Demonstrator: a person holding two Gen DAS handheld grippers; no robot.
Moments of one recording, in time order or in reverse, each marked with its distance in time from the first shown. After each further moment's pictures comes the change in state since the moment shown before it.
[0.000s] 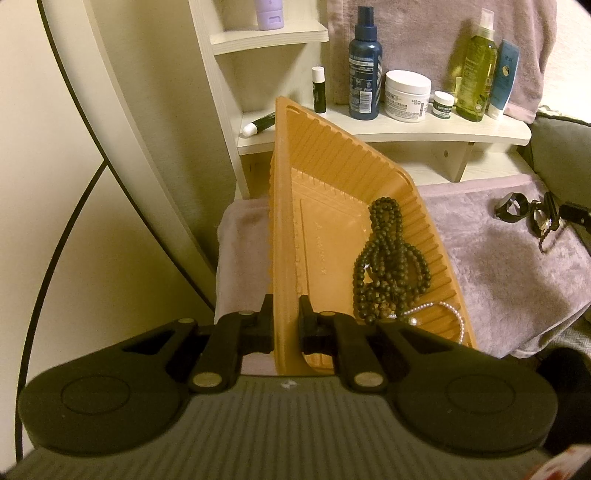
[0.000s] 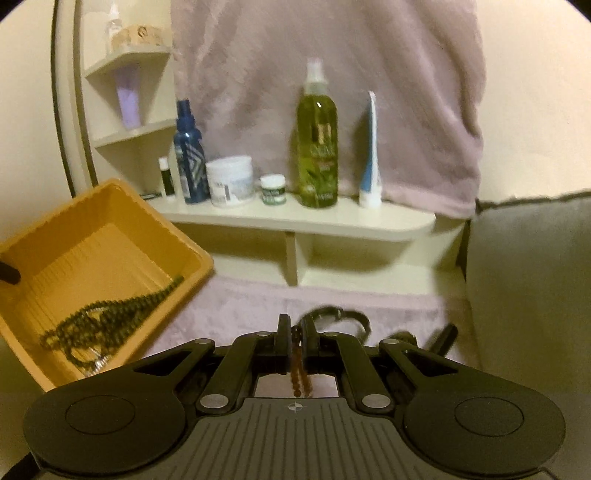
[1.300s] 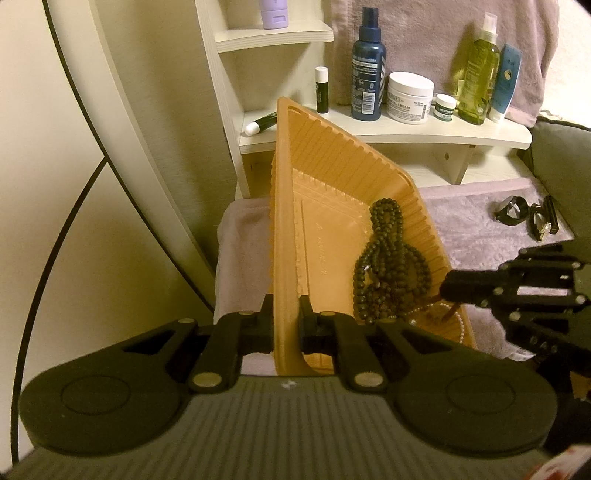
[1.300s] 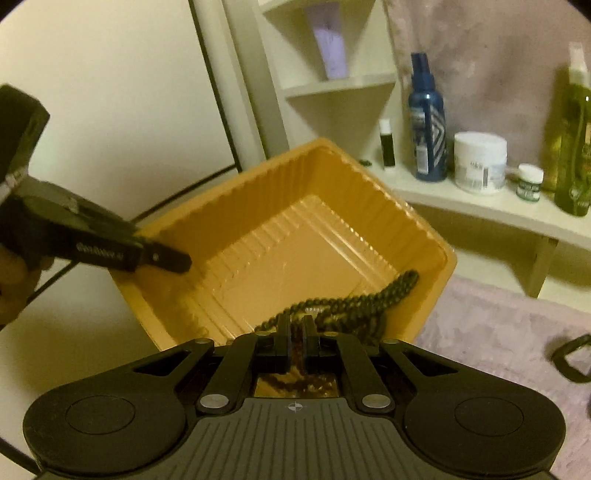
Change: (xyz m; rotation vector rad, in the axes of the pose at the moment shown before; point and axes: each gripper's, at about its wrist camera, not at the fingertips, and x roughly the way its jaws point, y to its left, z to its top) left arm 0.001 0.001 0.001 -0.011 0.001 -0.005; right arm 0.054 0.144 0.014 -0.097 0.152 0.445
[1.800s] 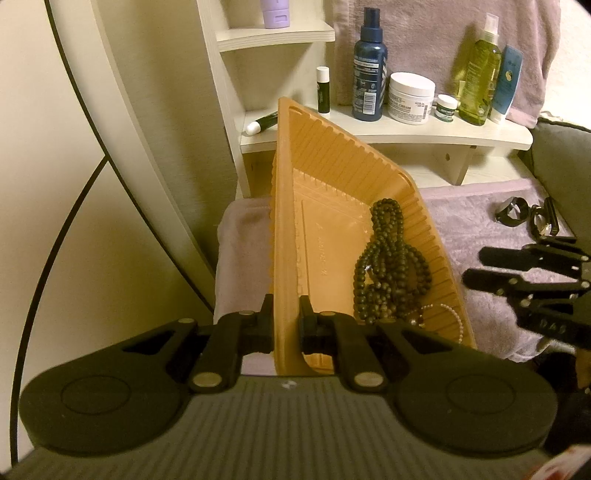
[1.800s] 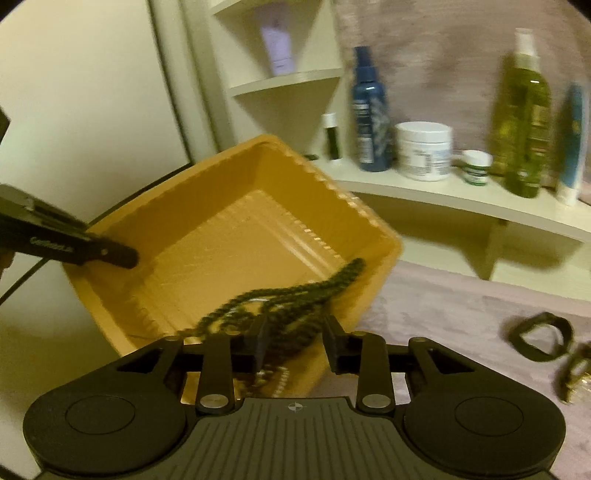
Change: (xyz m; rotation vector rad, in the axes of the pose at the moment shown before) left arm 0.000 0.000 0.000 -0.003 0.000 -0.001; right arm -0.021 -0.027 -0.007 0.057 -0.029 -0.147
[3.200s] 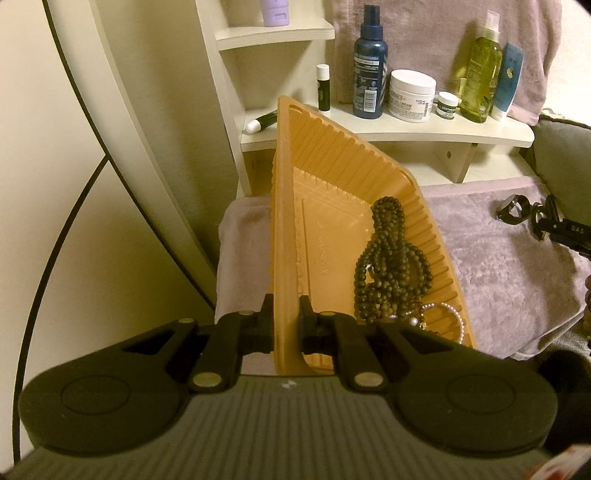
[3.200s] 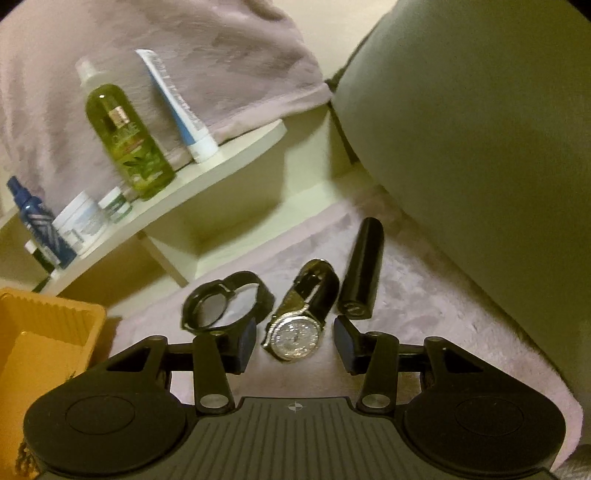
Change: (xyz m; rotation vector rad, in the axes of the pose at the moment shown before) left arm 0.001 0.000 0.001 0.001 0.007 0.007; right arm -0.044 -0.191 -0.075 0.632 -0.174 -0.417
